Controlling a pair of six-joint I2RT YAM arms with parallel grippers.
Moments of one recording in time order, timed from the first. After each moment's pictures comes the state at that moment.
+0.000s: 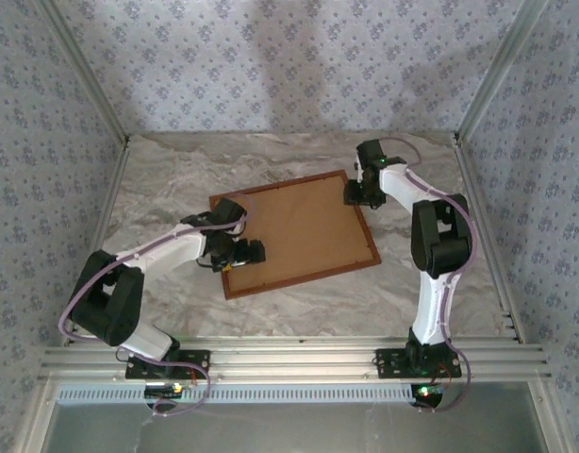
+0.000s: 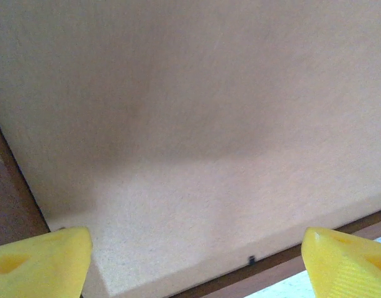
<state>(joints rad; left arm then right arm) -0.52 1.50 0.93 -0.65 0.18 -0.63 0.23 1.99 1.53 -0.71 -0.03 0.21</state>
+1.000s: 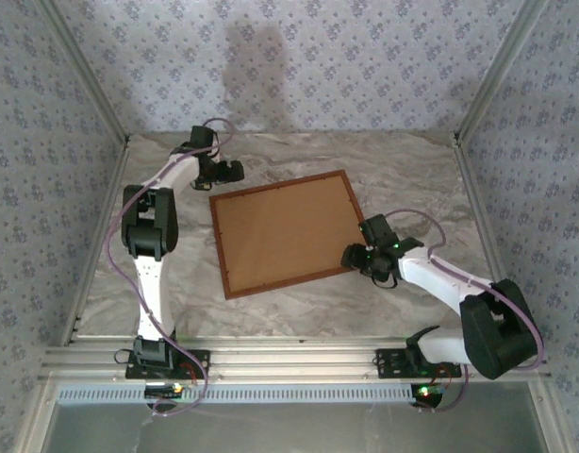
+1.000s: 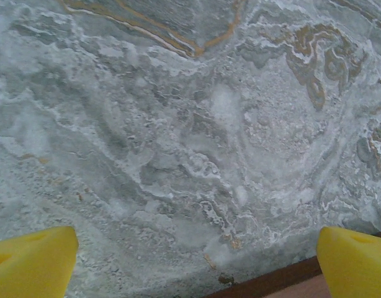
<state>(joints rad) -0.16 2.25 1.82 -0.60 0.15 -0.27 0.46 1.30 0.65 -0.48 -0.05 0.77</state>
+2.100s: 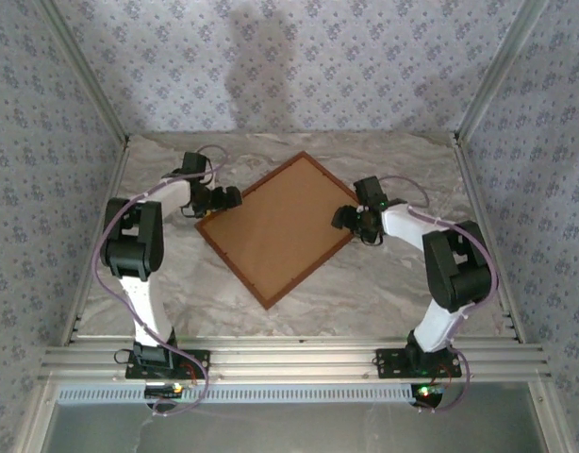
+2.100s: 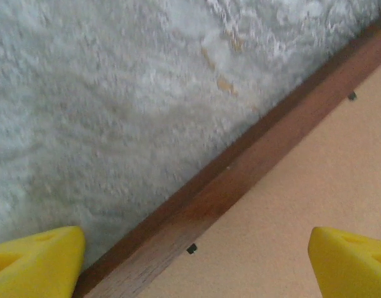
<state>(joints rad) -0.16 1.97 1.33 -0.48 0.28 -0.34 0.33 1.74 1.04 -0.37 -0.10 0.65</state>
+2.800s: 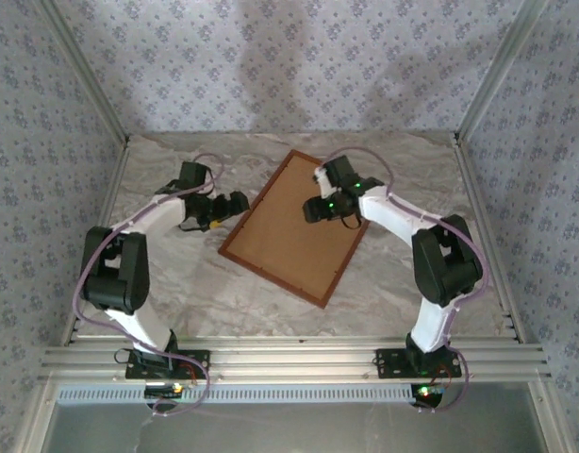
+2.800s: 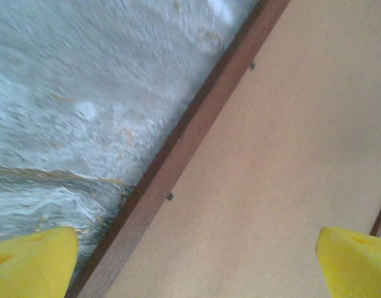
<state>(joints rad) -0.20 1.67 1.11 -0.45 0.39 -0.55 0.53 1.79 1.32 -0.54 -0.16 0.14</state>
